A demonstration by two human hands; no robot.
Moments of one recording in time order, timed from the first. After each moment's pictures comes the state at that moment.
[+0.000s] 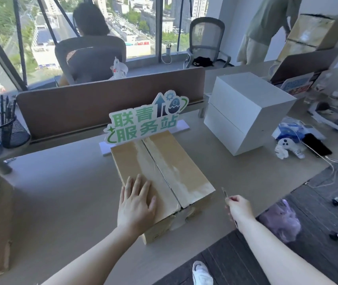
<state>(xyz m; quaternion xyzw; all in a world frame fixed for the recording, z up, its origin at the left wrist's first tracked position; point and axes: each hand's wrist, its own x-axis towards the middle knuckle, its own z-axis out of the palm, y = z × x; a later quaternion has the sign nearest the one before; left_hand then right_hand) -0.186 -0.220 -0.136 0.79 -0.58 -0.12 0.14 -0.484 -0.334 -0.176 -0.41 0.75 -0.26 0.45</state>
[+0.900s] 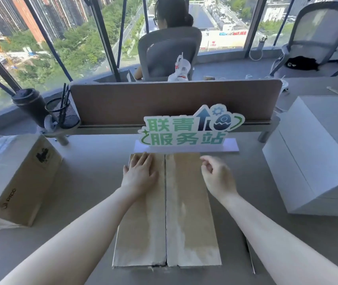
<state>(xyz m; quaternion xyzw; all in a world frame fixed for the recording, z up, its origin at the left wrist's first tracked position) -0.137 -0.365 -0.104 0.91 -0.39 -0.14 0.09 -0.330 -0.517 -0.101 -0.83 0.38 -0.22 0.34</state>
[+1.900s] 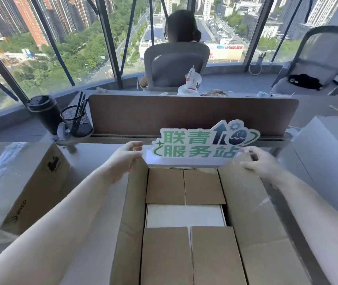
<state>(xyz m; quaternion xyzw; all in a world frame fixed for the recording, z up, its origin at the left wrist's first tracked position) -0.022 -0.330 -0.040 0.73 -0.22 -0.37 0.52 -0.323 -0.604 -0.044 -0.76 0.45 -0.12 0.44</state>
